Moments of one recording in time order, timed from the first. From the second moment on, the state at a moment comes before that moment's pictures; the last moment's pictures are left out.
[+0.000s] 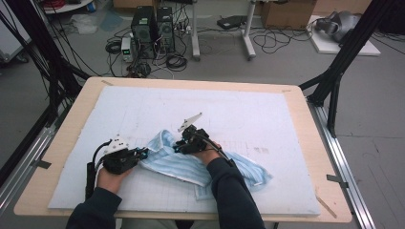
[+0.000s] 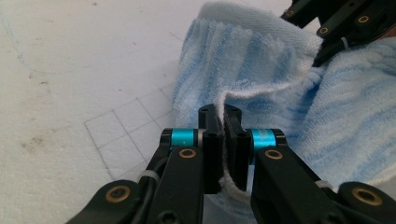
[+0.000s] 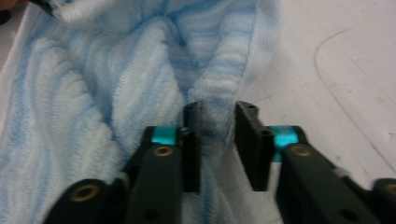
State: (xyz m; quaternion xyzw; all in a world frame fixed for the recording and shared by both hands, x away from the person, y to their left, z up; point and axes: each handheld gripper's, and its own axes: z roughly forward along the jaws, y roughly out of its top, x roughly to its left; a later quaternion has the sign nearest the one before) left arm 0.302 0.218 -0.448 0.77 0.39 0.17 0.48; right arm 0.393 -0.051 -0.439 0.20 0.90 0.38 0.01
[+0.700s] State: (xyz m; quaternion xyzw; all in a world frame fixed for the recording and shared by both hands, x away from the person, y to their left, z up) left arm 0.339 0.181 -0.447 0.75 0.40 0.17 0.50; right arm 0.391 -0.136 -0.409 0.30 0.88 0.34 0.15
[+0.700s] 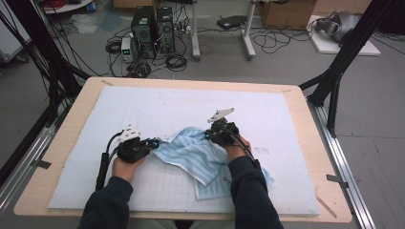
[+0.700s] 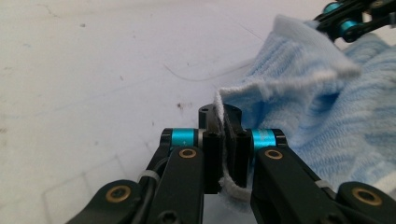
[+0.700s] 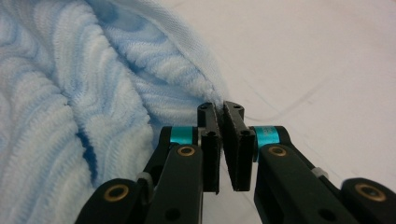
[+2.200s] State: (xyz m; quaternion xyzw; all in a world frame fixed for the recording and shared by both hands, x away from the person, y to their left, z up) left arm 0.320 0.060 -0.452 0.84 0.28 0.05 0.45; right arm 0.359 -0.263 -0.398 0.45 0.77 0.37 0.26
